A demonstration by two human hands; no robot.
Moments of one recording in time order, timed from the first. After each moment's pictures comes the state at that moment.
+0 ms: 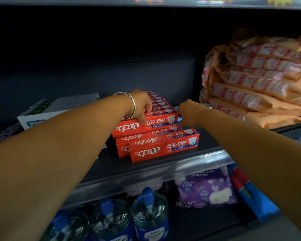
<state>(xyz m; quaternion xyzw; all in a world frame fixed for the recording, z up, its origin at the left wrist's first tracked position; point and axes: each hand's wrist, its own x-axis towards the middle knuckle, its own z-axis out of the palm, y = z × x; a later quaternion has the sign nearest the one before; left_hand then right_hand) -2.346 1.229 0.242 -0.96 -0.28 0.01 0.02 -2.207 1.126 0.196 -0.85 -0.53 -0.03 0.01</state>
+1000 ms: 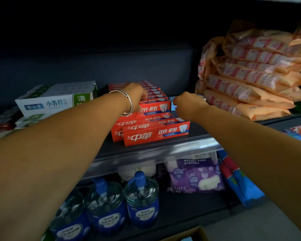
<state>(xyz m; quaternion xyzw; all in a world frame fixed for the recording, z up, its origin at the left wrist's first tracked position) -2.354 1.210 0.219 -0.95 -0.29 -0.07 0.06 -2.225 1.092 0.198 -0.84 -0.53 -0.10 -0.01</state>
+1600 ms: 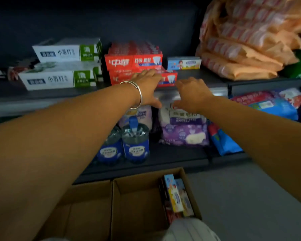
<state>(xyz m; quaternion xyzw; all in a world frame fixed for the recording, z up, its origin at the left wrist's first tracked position) -2.387 1.063 0.149 -0.96 -0.28 -0.06 0.05 -2.261 0.964 0.135 -0.80 -0.59 -0.12 0.00</state>
